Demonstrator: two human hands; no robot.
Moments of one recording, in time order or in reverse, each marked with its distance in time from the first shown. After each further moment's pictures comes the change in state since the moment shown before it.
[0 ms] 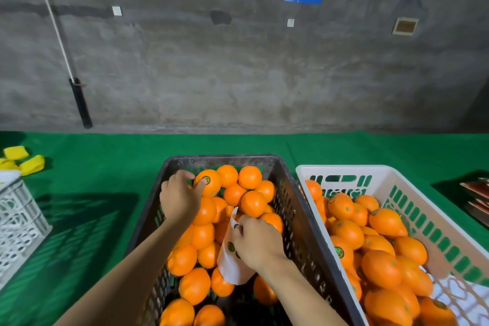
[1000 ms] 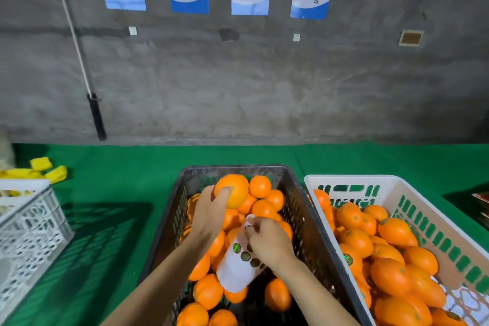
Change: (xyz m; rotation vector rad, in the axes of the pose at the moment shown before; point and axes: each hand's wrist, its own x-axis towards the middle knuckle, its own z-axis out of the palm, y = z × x) left_hand -0.052 0.047 -0.043 -0.615 -0.355 -0.182; right_hand 0.003 -0.003 -0.011 0.243 -0.017 0.106
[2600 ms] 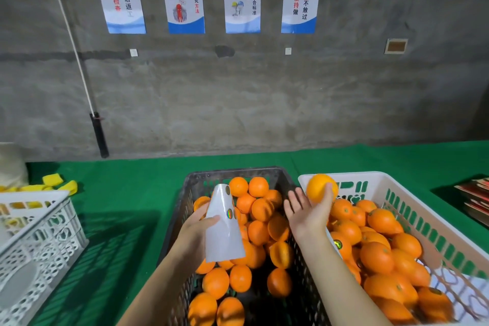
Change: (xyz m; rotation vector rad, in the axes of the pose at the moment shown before) left_hand -0.042 -0.033 -0.056 -0.528 -0.448 -0.107; right_hand -0.014 0.011 -0.064 1.870 0.416 0.266
